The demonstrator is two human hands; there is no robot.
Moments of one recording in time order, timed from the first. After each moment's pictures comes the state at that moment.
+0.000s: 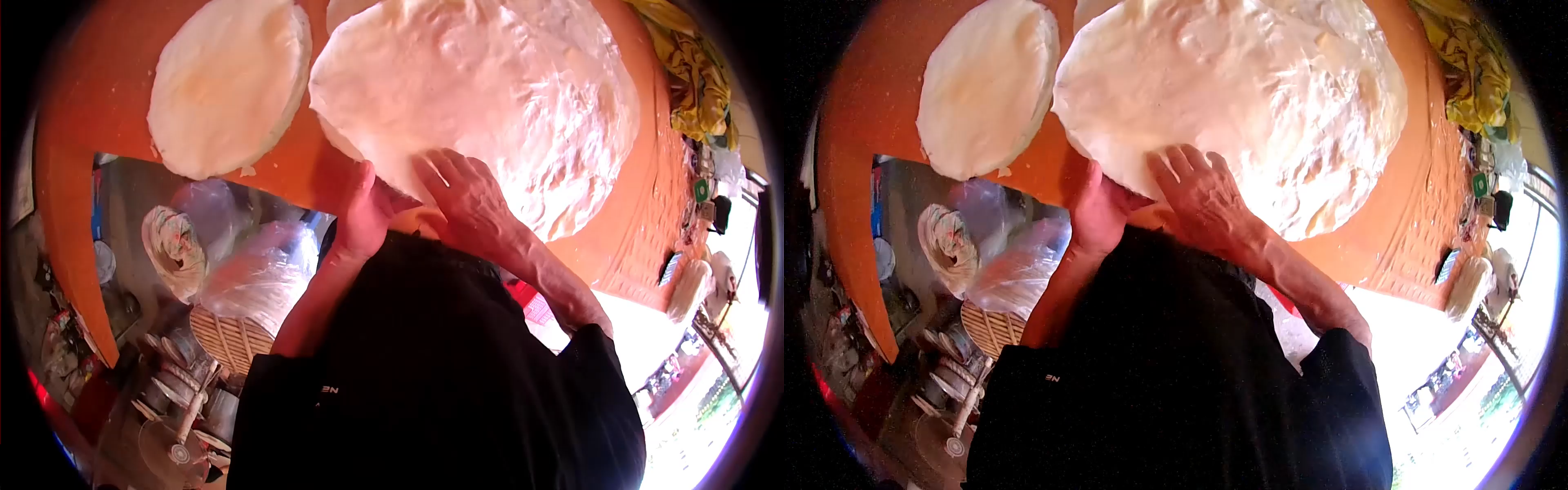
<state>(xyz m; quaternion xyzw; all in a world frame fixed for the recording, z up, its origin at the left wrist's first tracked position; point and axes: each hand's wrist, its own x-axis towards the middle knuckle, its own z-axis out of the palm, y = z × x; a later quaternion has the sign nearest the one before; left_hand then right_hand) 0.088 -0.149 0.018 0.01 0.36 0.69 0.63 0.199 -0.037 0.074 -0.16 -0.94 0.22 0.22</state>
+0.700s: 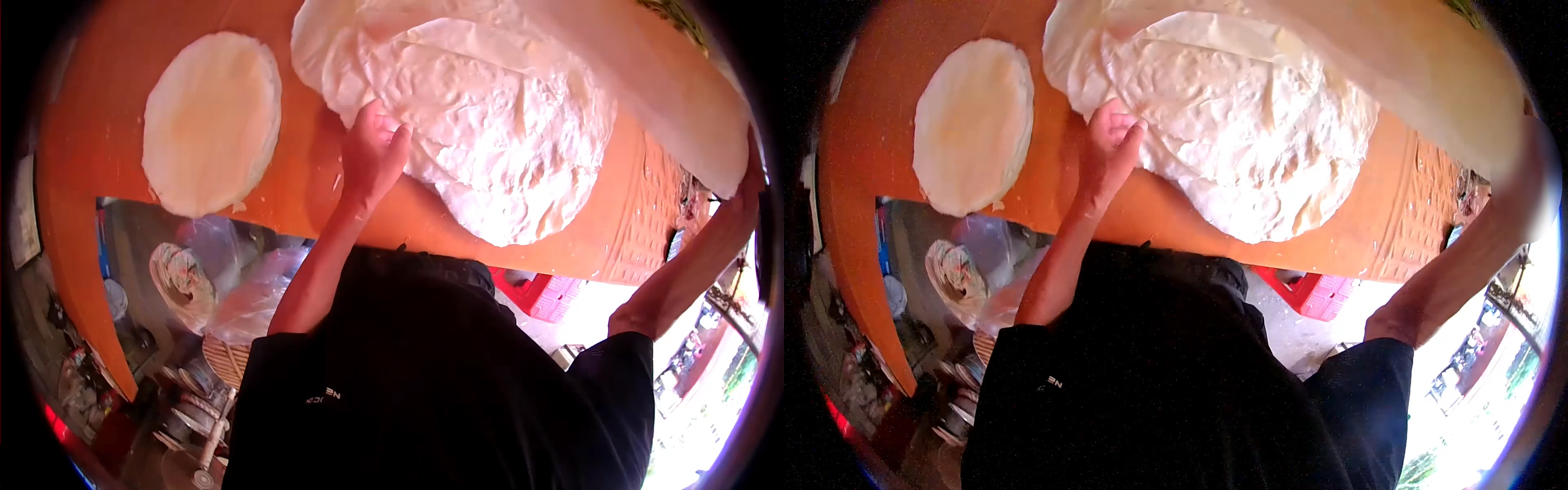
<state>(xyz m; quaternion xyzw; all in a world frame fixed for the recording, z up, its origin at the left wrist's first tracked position) 0.081 -0.050 -0.002 0.29 0.70 0.49 0.43 0.453 0.209 0.245 -0.53 -0.53 0.42 0.50</state>
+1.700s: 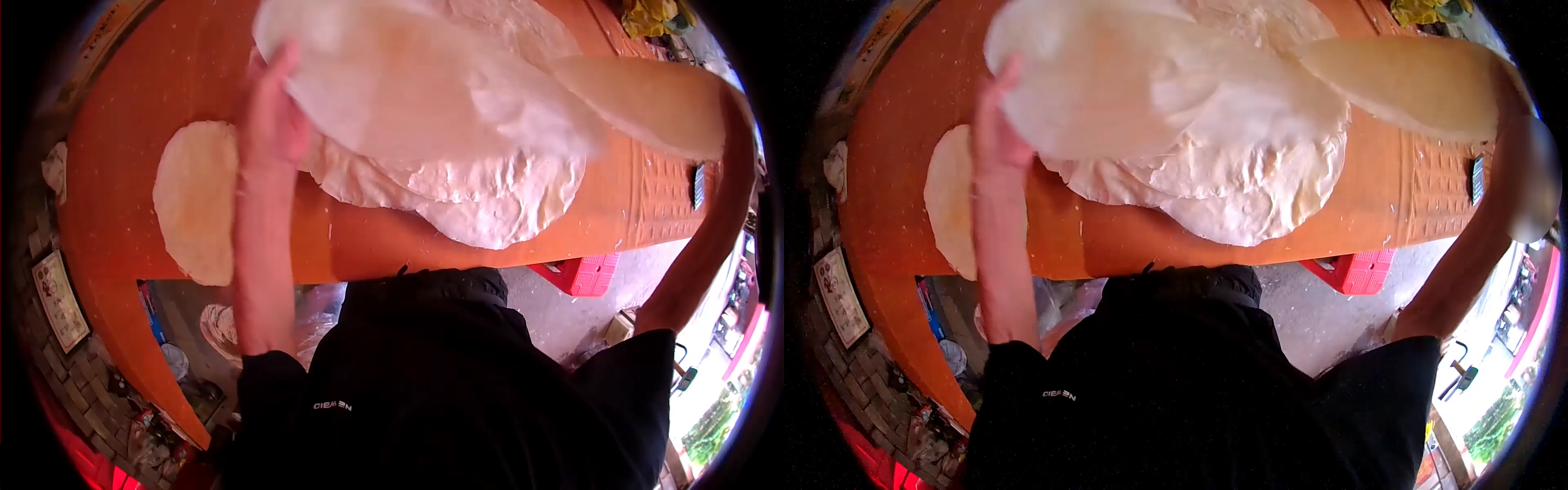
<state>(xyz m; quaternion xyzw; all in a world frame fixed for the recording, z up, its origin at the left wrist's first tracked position) 0.022 0.072 0.096 0.25 0.41 0.64 0.60 0.555 0.183 0.212 -0.63 -0.63 0.15 0.43</state>
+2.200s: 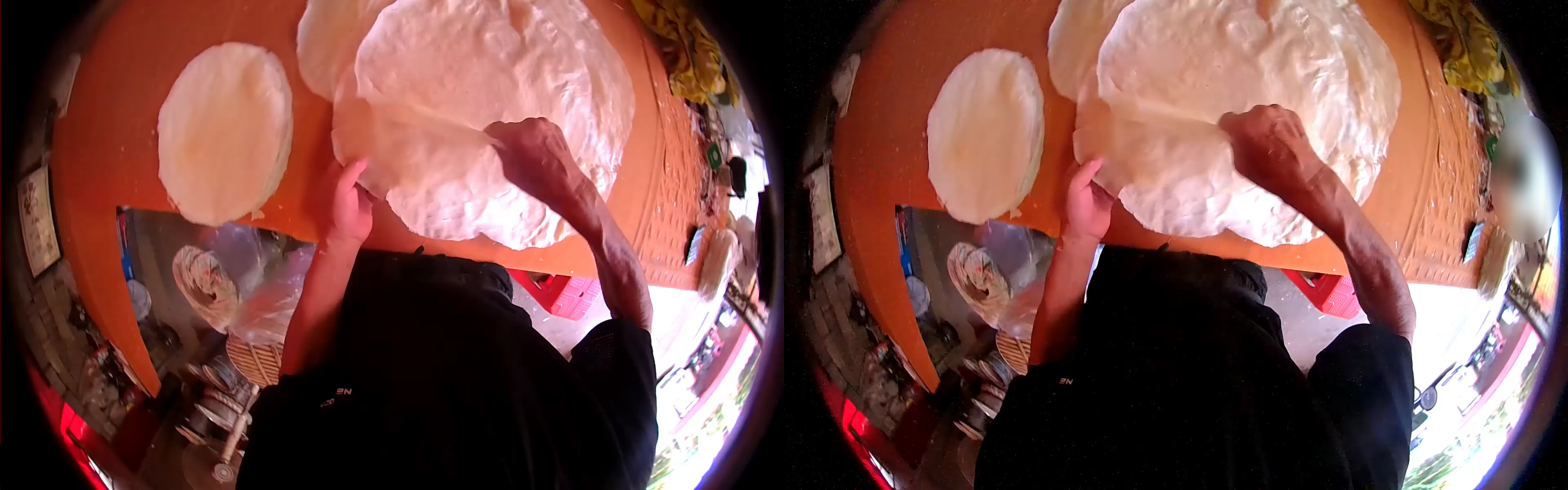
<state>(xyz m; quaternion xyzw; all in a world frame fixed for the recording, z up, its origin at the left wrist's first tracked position) 0.049 -0.103 -0.009 -0.02 0.50 0.63 0.59 0.263 0.070 0.066 -0.27 -0.94 0.18 0.06</state>
